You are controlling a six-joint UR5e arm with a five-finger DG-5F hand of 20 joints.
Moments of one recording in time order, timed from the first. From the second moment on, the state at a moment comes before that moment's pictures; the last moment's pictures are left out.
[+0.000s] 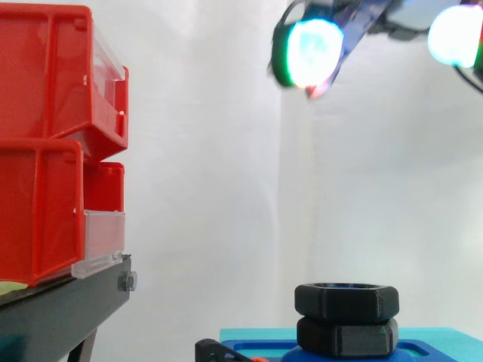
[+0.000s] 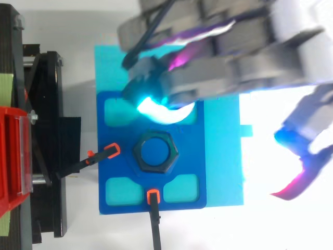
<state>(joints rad) -0.09 -2.11 -1.01 -3.07 -2.10 -1.51</state>
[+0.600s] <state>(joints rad) -0.09 -1.74 -1.49 -3.13 -1.89 -1.23</state>
